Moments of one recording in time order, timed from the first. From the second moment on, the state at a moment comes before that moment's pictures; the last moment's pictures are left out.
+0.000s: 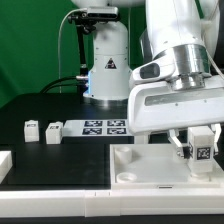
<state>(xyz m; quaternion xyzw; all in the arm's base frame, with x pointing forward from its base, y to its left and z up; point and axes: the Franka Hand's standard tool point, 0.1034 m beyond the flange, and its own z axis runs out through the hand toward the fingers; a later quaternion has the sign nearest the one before) 0.608 0.119 0.059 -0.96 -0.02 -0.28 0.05</state>
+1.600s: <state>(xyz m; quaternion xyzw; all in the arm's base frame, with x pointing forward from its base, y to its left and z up) 0.604 0.116 0.049 -0.96 -0.02 -0.27 0.05</state>
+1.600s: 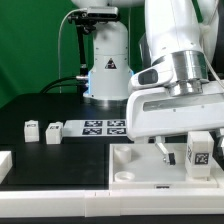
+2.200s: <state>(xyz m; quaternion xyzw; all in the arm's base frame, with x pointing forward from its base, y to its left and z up) 0.602 0.119 0.073 -0.96 -0.02 -0.27 0.05</state>
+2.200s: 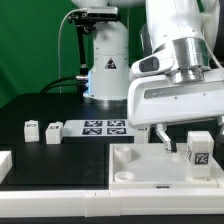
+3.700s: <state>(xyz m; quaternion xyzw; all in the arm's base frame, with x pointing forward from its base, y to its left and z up) 0.622 0.117 0.079 -0.99 0.11 -0.06 0.08</state>
